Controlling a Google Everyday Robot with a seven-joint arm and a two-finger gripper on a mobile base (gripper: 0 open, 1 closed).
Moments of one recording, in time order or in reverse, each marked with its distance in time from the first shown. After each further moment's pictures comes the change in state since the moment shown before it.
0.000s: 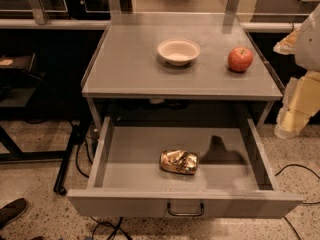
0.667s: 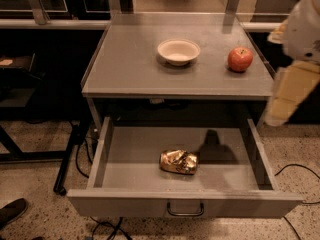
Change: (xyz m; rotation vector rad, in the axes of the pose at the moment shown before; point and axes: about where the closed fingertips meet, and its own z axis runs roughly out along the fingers) arm -0.014 -0.019 0.000 0.043 0.039 -0.020
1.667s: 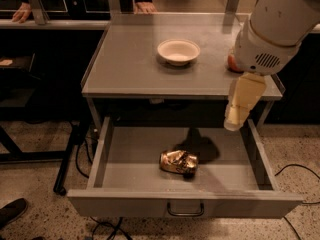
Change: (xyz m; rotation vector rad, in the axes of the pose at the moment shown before) arm -0.053 0.005 0.051 -0.066 -0.028 -0.030
